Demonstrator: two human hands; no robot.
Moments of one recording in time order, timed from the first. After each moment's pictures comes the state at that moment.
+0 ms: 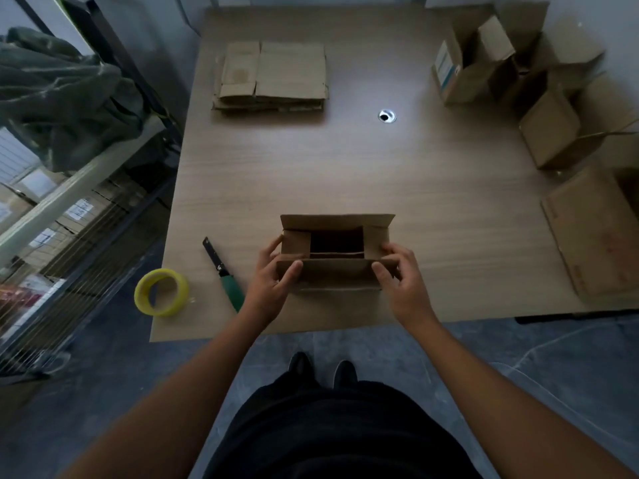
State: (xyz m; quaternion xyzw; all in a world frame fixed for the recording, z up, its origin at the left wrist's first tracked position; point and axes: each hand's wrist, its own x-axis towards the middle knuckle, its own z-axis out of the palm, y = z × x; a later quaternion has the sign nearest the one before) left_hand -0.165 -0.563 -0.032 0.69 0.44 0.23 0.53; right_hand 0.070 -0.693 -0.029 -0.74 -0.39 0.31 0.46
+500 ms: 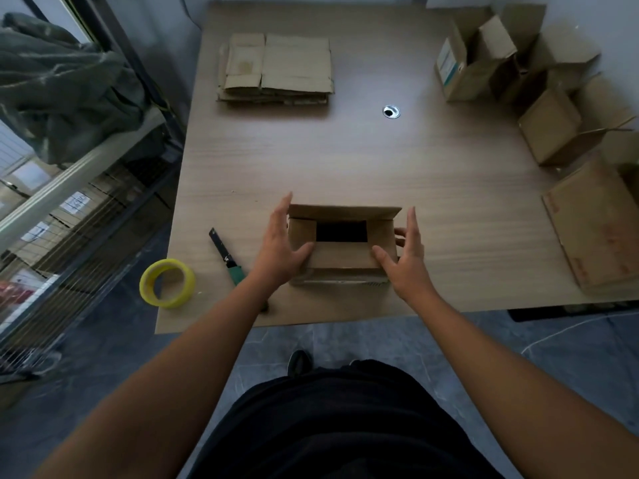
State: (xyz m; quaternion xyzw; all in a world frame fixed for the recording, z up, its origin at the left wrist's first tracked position) left_hand -0.157 -0.525 -0.022 0.76 0.44 0.21 0.42; right_hand 0.064 -0.670 -0.039 -0.79 -0.40 0.26 0.40
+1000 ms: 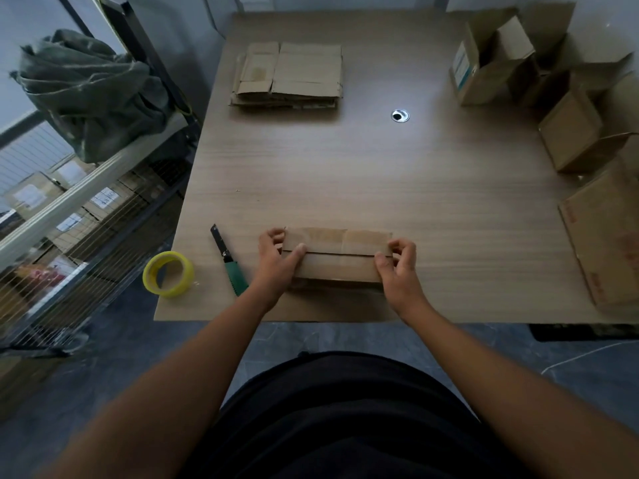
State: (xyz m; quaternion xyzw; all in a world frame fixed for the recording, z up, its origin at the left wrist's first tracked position) left_hand -0.137 -0.566 -0.034 0.54 0.58 0.24 0.55; right_hand 0.076 -0.687 -0.051 -0.74 -0.36 0.33 0.45
